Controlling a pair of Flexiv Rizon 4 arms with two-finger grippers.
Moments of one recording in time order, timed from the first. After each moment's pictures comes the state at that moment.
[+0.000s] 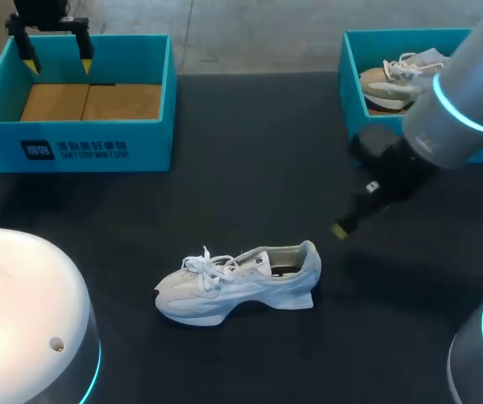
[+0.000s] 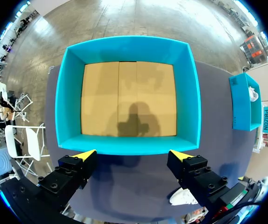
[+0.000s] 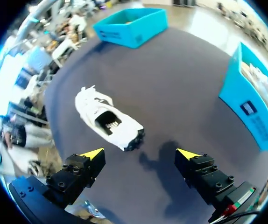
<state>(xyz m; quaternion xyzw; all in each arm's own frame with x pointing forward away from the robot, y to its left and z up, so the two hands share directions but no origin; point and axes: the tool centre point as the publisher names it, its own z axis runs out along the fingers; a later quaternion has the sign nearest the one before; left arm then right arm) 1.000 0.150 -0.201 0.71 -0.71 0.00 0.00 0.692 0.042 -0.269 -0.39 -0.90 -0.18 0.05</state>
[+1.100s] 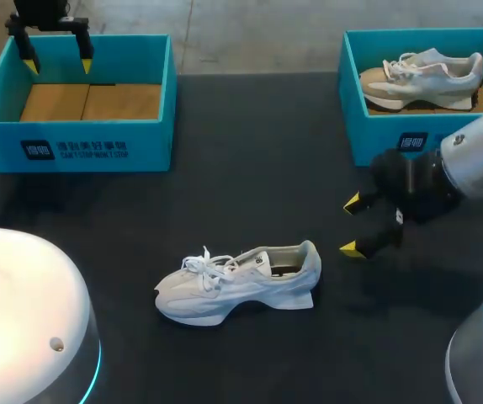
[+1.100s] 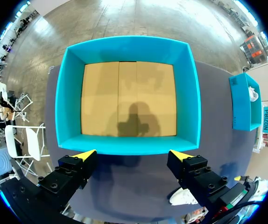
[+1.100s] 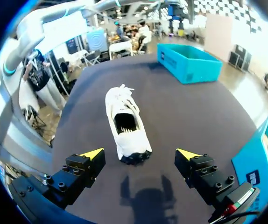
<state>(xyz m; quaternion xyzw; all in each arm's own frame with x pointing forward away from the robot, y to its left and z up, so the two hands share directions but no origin) 1.000 0.150 -0.201 0.71 -0.71 0.00 0.00 0.696 0.051 -0.295 -0.12 -0.93 -0.35 -0.01</state>
